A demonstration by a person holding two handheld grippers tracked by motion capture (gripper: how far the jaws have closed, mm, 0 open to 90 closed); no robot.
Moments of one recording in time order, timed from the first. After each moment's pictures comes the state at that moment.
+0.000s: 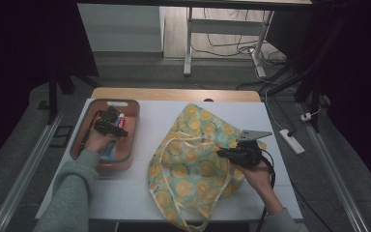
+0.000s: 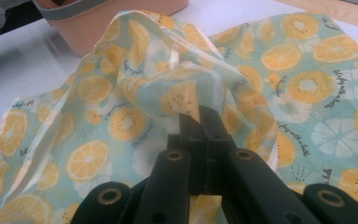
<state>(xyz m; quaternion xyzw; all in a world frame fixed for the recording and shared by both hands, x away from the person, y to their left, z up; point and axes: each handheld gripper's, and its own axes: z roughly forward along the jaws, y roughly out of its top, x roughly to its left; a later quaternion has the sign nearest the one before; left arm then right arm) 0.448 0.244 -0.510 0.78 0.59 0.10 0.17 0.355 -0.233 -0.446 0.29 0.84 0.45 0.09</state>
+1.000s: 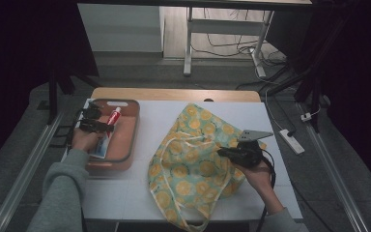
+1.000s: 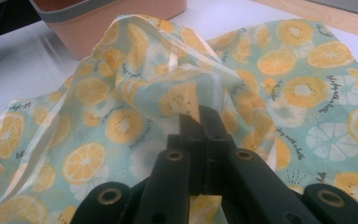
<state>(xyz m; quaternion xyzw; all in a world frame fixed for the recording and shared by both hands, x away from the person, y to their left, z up) 0.436 0.293 -0.493 0.73 0.62 0.07 0.29 0.354 -0.234 -0.445 0.28 0.84 0.45 0.10</state>
